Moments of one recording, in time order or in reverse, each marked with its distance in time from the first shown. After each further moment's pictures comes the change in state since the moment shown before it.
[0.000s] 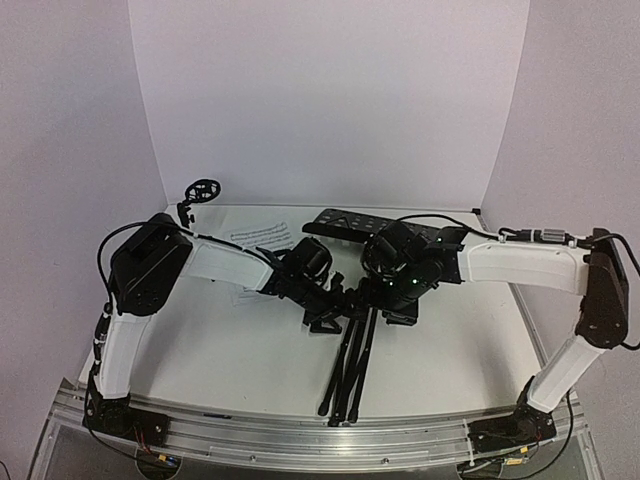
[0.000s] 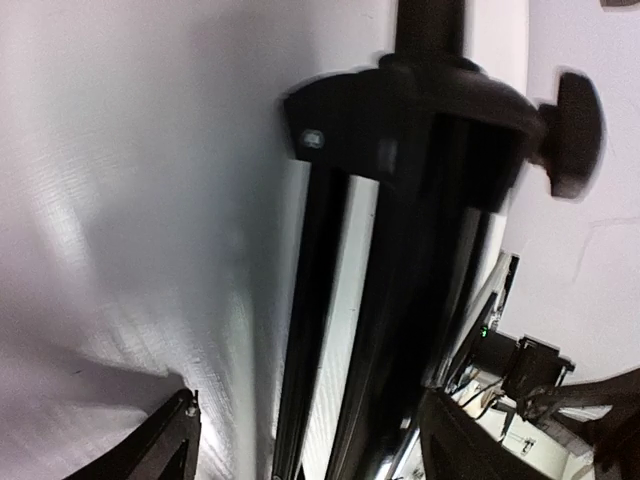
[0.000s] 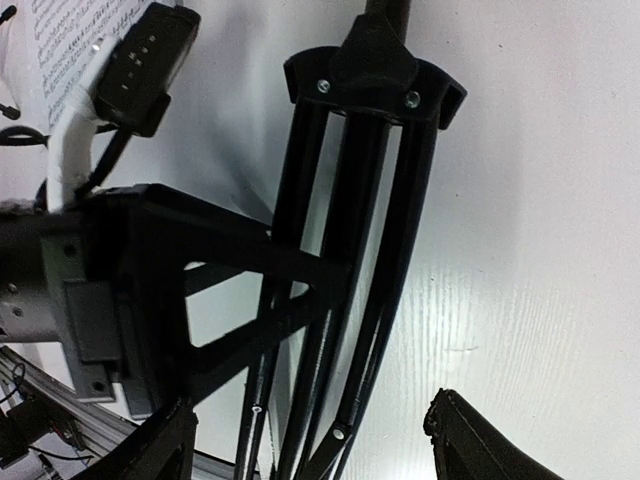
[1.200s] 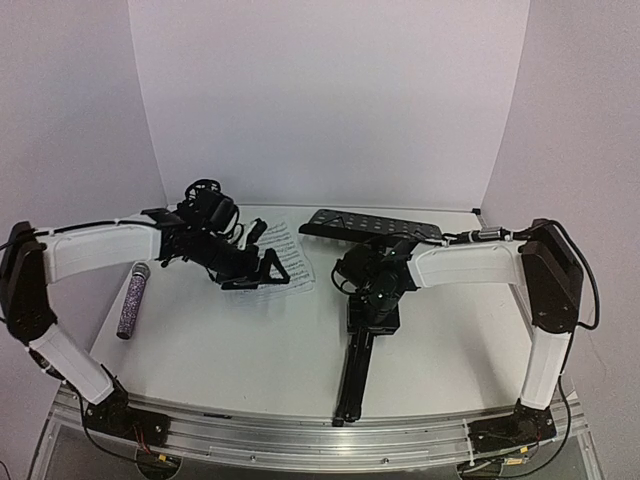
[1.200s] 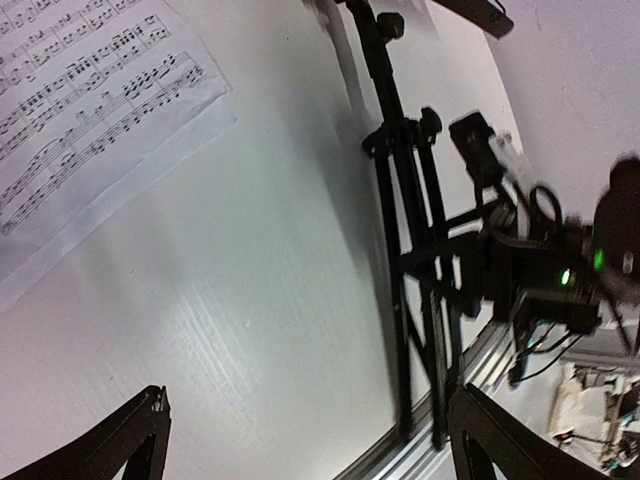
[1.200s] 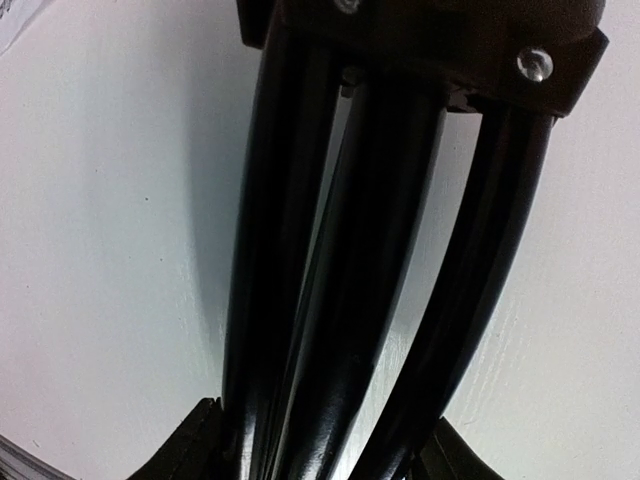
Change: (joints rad) left arm 0.232 -0.645 -0.318 -0.338 -0.168 0.448; right arm 0.026 0.273 0.118 -0.047 0.079 -0.080
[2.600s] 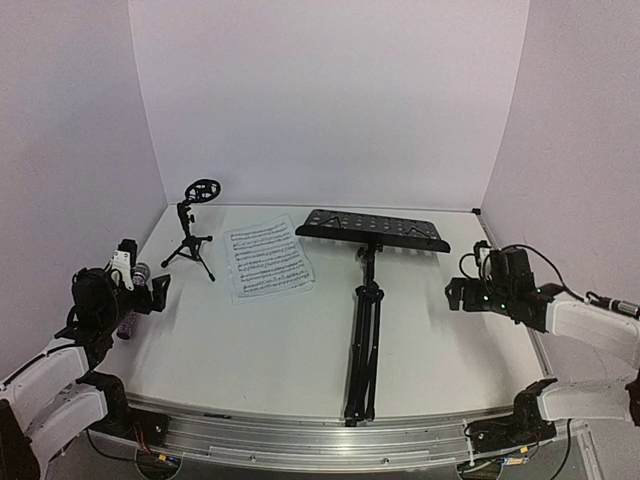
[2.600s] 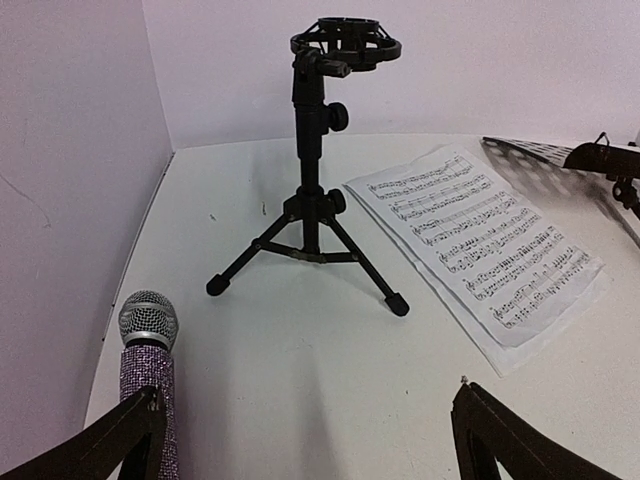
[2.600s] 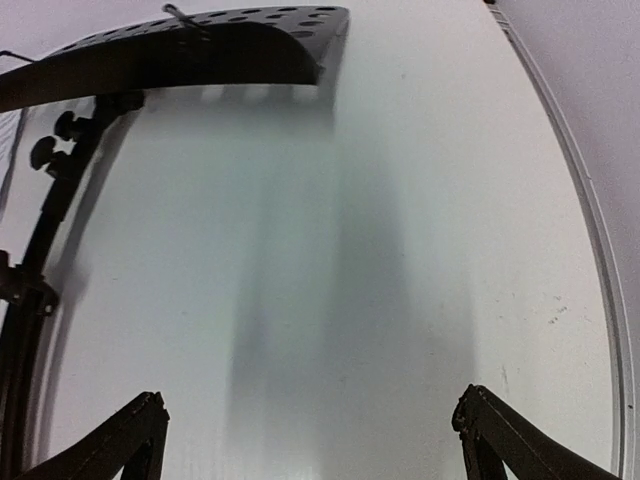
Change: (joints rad) left arm 0.632 -0.887 -0.976 0.707 -0.323 0.577; right arm -0.578 -0.873 -0.855 0.620 0.106 -0.638
